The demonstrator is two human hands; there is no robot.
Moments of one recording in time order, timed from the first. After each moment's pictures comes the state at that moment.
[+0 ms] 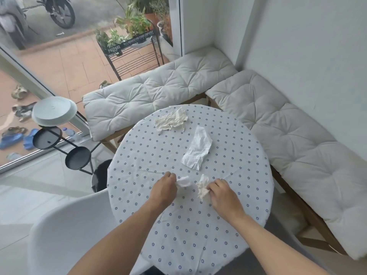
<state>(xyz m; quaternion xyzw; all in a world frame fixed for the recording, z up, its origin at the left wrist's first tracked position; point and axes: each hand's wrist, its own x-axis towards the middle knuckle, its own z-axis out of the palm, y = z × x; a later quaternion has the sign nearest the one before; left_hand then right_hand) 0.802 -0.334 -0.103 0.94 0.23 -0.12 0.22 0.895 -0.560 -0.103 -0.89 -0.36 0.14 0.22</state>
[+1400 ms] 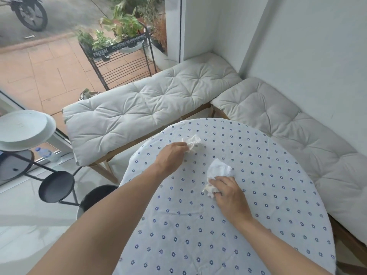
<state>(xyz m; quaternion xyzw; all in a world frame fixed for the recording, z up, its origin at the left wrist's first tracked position) 0.969 -0.122 -0.142 0.97 -0.01 0.02 0.23 0.950 -0.390 -0.157 -0.92 -0.29 0.05 0.27</state>
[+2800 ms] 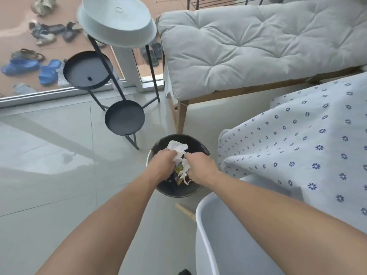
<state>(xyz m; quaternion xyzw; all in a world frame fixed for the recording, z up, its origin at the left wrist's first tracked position) 0.630 0.181 -0.466 0.90 0.28 -0.10 0.31 0.742 0.055 -0.421 -0.83 -0.48 0.28 0.01</state>
